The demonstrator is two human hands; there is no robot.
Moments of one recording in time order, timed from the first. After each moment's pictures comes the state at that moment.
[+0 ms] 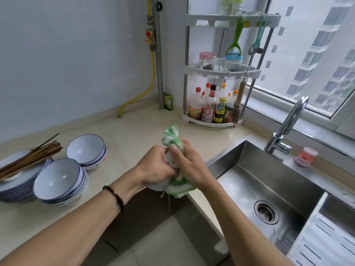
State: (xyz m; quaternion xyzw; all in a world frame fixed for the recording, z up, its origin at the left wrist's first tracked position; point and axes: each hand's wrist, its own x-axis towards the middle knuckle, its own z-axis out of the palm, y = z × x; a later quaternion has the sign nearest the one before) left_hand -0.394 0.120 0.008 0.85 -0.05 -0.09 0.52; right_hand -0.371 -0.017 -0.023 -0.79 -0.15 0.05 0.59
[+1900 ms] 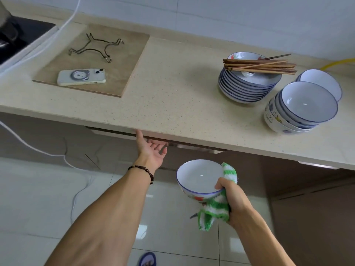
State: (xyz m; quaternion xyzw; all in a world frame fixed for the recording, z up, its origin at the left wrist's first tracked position) left_hand -0.737 0.620 -0.294 0.09 0.47 0.26 0.84; right_hand -0.666 0.388 -0.253 -0.66 0.15 0.47 0.57
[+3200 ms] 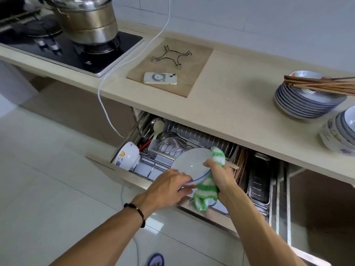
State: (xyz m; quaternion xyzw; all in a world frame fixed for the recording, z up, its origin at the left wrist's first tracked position) left_hand -0.947 0.549 -0.243 0.92 0.24 0.05 0.30; right_hand -0.788 0.482 -0.215 -0.74 -0.03 0.49 0.47
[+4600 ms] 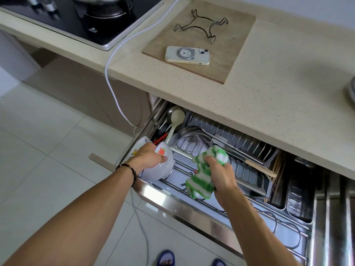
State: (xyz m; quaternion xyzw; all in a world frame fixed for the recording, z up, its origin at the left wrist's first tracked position) left_hand -0.990 0.736 -0.345 0.63 0.61 -0.06 0.47; right_hand -0.825 0.591 -0.308 -0.72 -0.04 0.50 0.47
